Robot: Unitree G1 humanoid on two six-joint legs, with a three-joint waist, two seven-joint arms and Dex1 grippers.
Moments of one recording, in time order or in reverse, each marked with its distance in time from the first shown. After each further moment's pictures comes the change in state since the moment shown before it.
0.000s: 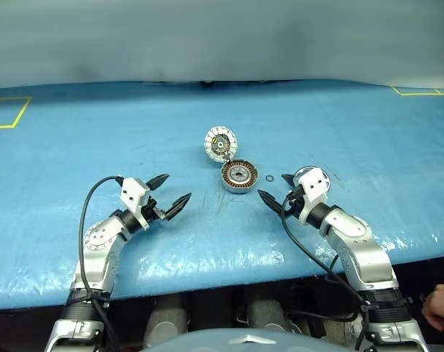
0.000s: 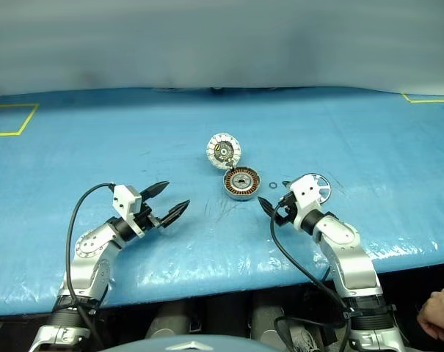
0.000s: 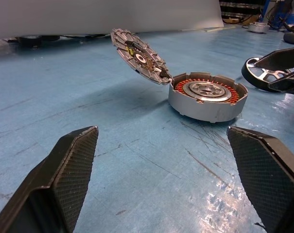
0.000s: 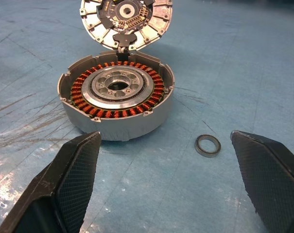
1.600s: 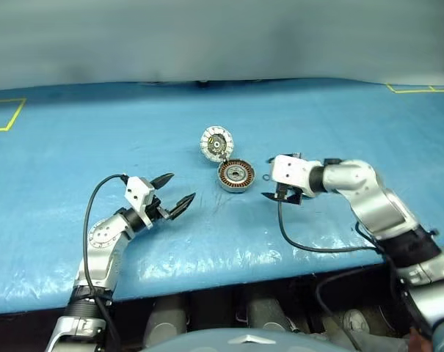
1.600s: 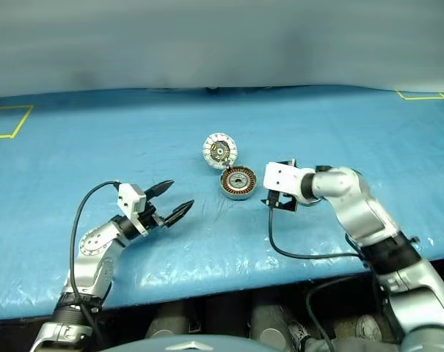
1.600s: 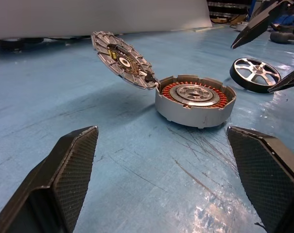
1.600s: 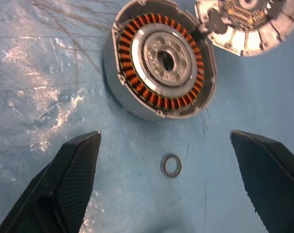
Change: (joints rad) left arm -0.021 -0.004 -0.030 0.002 0.002 0.000 -0.003; right arm -0.528 -0.374 0.472 0.137 -0.439 -0.131 0.464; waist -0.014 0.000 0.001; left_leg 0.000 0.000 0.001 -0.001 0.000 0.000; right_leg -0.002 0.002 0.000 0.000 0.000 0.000
